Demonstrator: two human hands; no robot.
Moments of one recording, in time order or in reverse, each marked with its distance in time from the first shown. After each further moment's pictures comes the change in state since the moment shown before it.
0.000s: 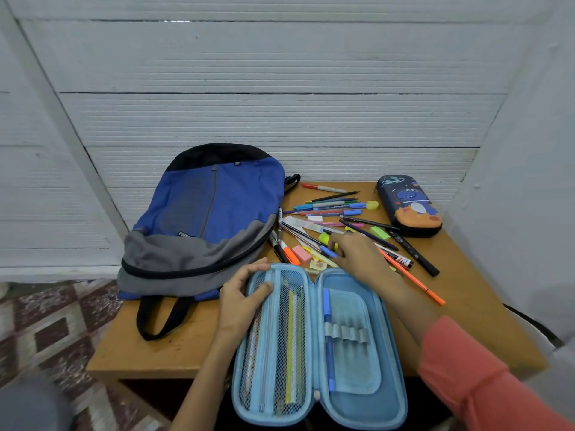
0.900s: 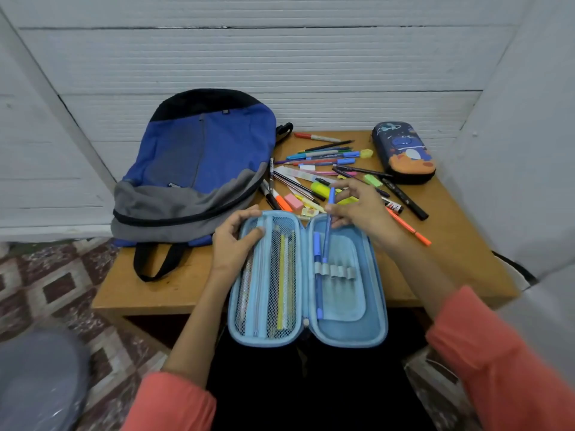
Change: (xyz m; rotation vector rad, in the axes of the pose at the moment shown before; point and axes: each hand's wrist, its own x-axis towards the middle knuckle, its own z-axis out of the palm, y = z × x) left_hand 0.000 0.002 -0.001 0.058 -0.012 0.023; right_hand -0.045 -0.014 -0.022 1.092 0.005 0.341
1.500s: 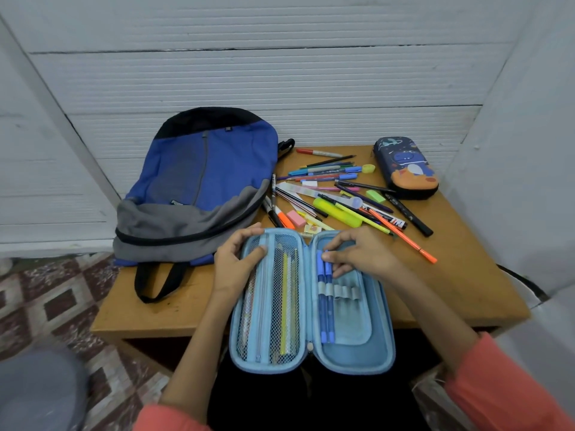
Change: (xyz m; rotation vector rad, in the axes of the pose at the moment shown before) left_hand 0.000 0.000 0.000 -0.008 -0.005 -0.013; right_hand -0.023 0.015 0.008 -0.060 -0.175 0.182
